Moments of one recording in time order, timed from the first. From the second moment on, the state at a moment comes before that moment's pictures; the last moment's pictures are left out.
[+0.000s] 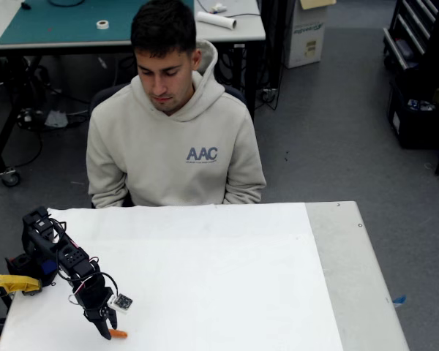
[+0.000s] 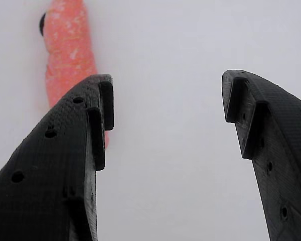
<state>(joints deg) 85.7 77.2 82.4 58.7 -22.1</state>
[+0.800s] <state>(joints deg) 86.0 67.8 78.8 57.7 -21.7</state>
